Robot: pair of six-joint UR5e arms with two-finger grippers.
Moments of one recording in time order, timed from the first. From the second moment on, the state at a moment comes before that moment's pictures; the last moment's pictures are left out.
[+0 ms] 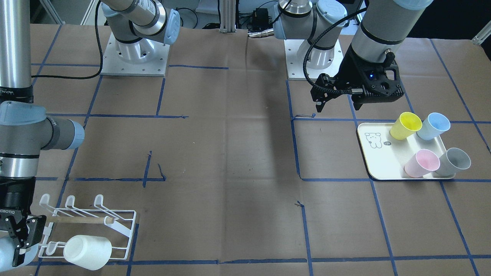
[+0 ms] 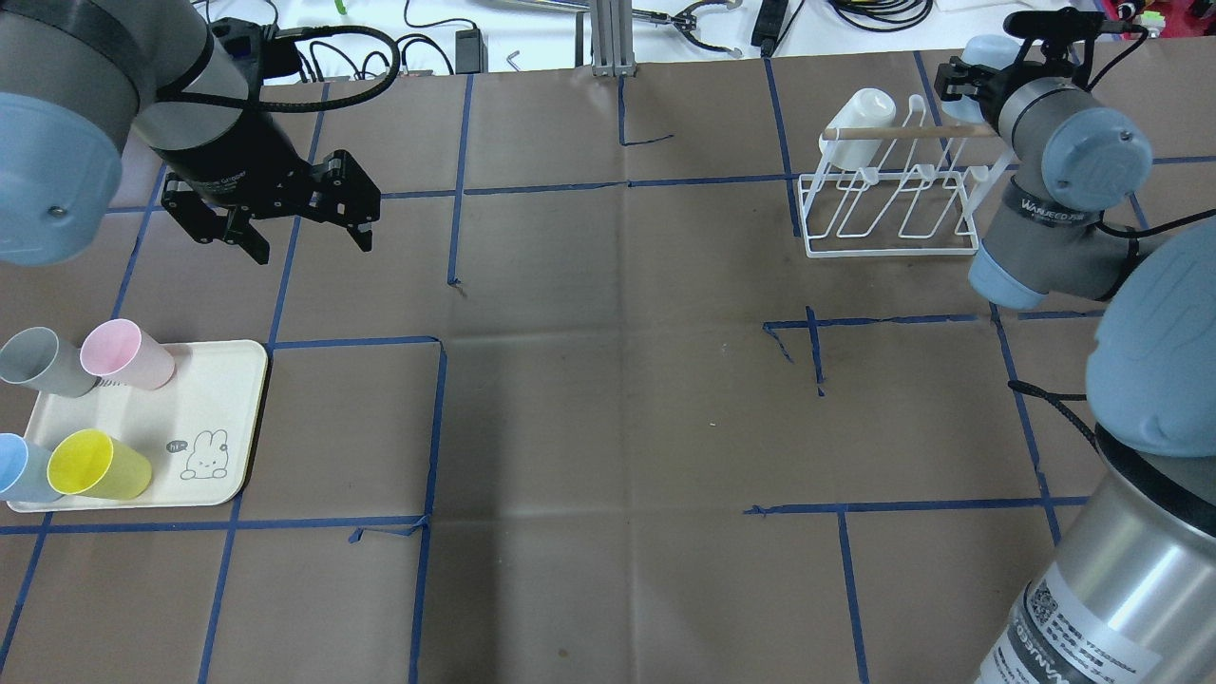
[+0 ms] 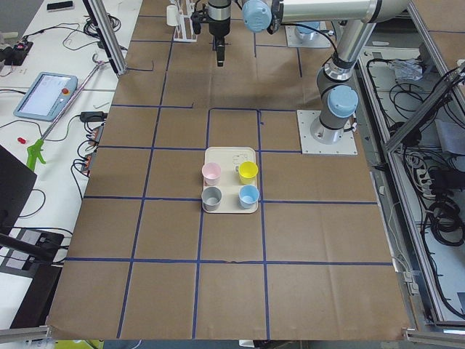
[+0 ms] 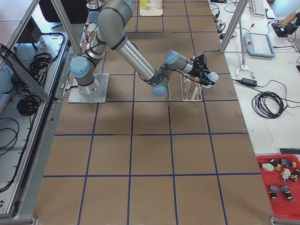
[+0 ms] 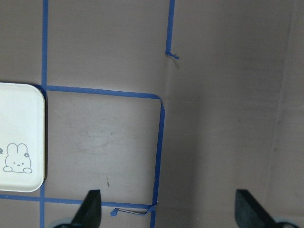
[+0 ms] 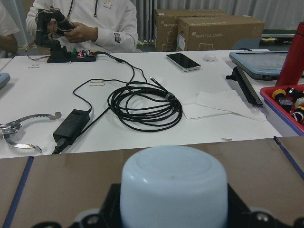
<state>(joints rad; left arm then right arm) -1.53 -1.56 -1.64 -1.50 1.57 -0.05 1.25 -0.96 1.80 -3.50 -1.40 -0.11</state>
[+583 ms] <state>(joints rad) -1.54 -1.57 -1.64 -1.50 1.56 -0.06 1.26 -0.99 1.79 -3.48 -1.40 -0.10</state>
